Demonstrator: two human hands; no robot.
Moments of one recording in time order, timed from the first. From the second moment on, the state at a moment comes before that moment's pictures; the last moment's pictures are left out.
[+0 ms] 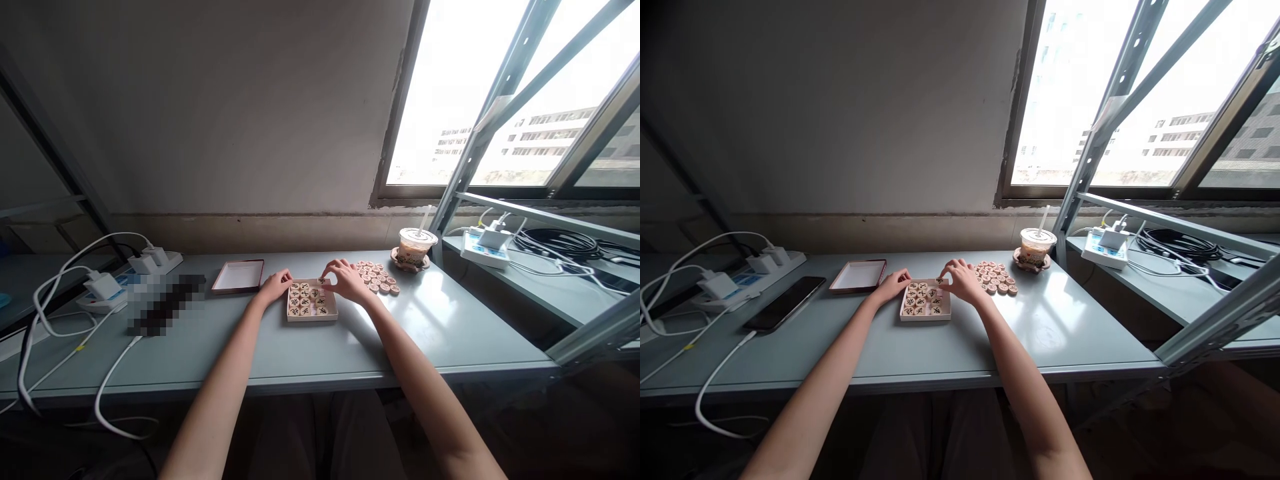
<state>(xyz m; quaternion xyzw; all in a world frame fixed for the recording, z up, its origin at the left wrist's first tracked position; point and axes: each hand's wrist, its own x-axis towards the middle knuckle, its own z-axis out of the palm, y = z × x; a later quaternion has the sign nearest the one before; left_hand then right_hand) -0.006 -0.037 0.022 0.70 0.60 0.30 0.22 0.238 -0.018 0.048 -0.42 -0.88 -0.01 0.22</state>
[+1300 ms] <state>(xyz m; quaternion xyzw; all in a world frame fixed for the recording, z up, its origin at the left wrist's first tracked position) -0.004 -0.038 0.023 0.70 0.61 0.30 0.22 0.247 -0.031 0.063 -0.39 -0.90 0.02 0.21</state>
